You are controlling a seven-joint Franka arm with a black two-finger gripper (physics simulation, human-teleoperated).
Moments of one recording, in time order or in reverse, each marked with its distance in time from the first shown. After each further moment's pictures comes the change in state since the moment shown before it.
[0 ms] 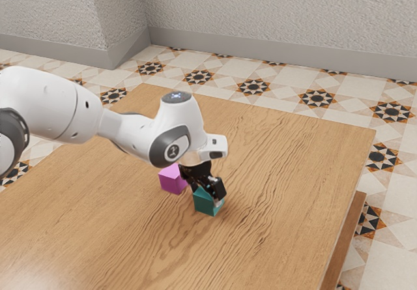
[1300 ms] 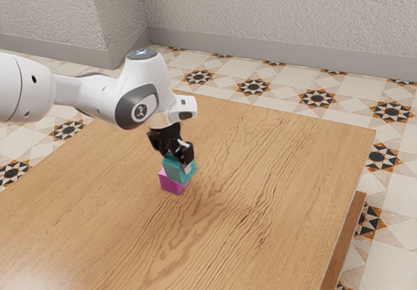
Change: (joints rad) arm 0.012 -0.249 0.085 -0.052 0.003 -0.160 -0.021
